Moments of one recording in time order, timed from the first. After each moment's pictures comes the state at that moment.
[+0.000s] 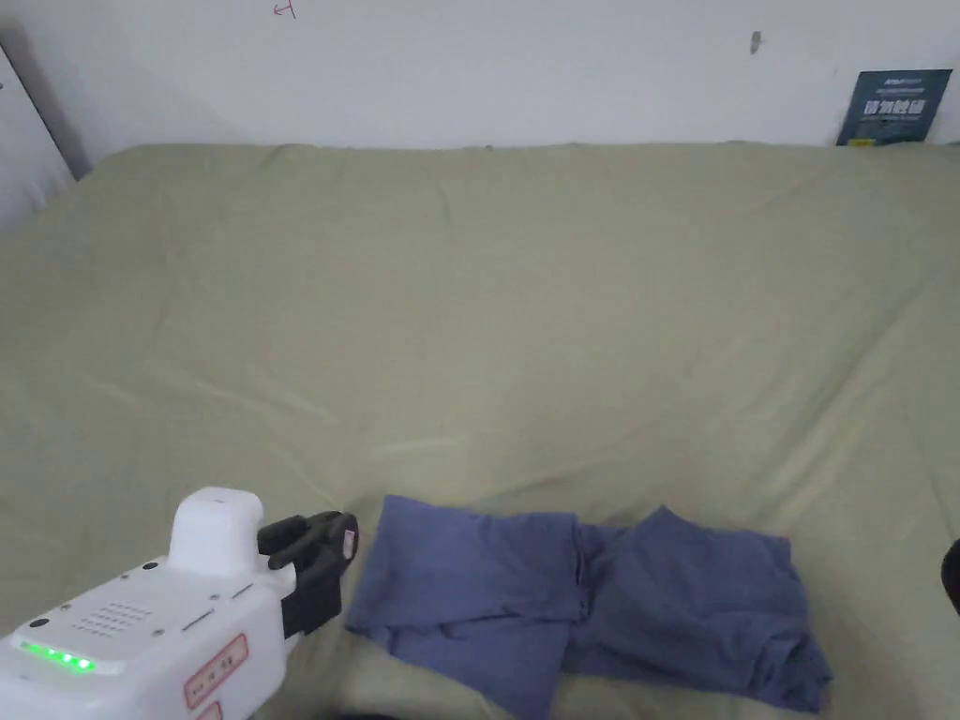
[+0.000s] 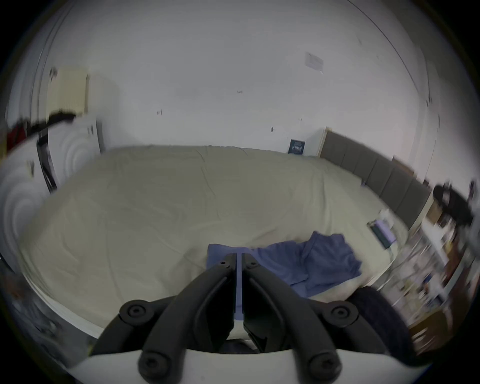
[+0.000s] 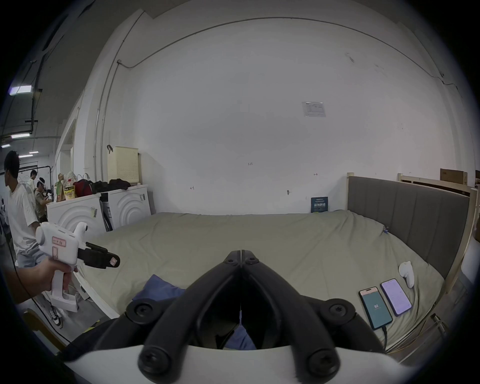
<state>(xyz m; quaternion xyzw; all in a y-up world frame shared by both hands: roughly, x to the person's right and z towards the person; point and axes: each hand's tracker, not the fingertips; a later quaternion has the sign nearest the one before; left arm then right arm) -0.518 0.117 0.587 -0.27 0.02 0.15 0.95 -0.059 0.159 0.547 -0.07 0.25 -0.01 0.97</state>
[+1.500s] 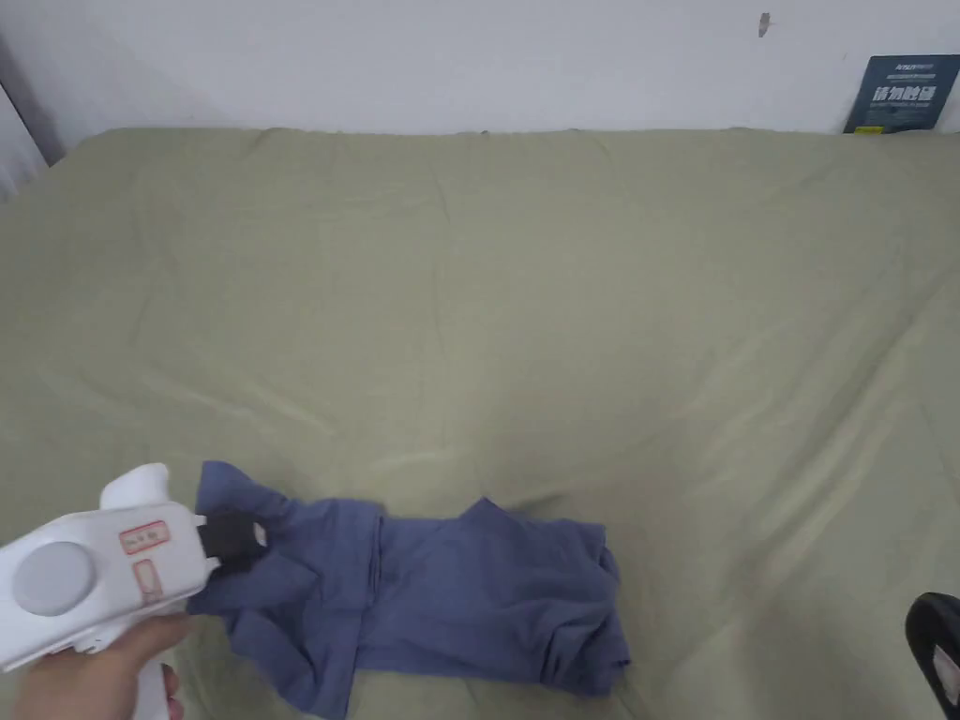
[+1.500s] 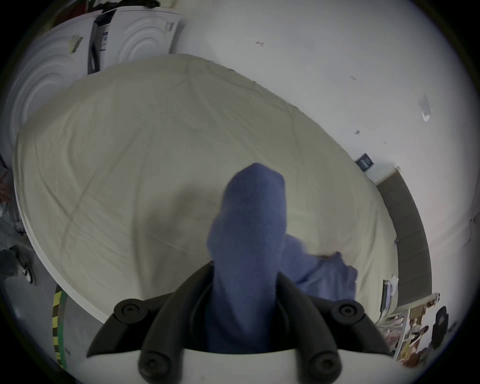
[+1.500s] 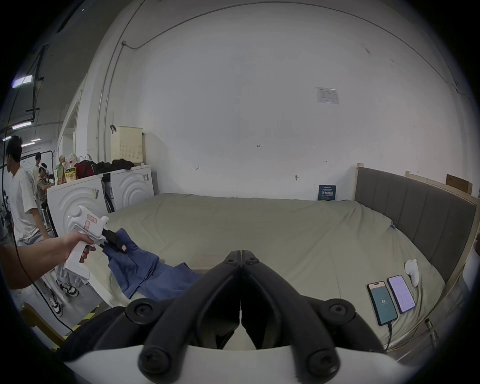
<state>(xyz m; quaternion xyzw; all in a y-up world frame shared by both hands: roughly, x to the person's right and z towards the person) -0.623 0.072 0.502 -0.39 0.15 0.31 0.85 -0.094 0.148 0.535 -0.12 0.26 0.02 0.96</state>
